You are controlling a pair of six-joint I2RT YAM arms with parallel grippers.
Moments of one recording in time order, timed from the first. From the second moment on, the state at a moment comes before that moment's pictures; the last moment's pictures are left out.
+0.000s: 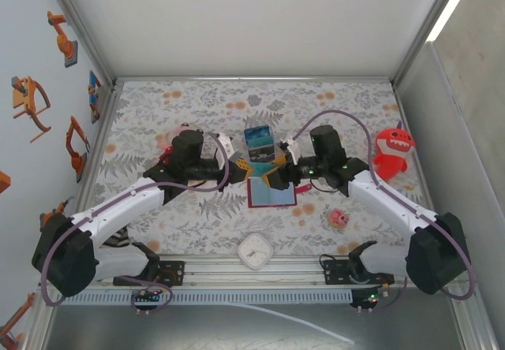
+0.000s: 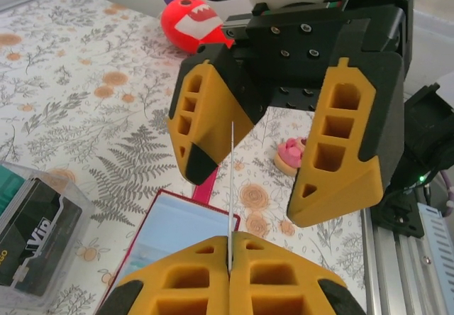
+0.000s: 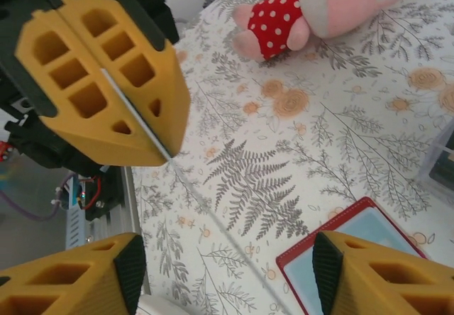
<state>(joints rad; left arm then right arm) -0.68 1.23 0.76 0.00 0.71 0.10 0.52 1.23 0.81 -0.23 -0.83 0.03</state>
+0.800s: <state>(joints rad) -0.66 1.23 0.78 -0.03 0.73 0.08 0.52 1.17 0.76 -0.18 -0.88 0.06</state>
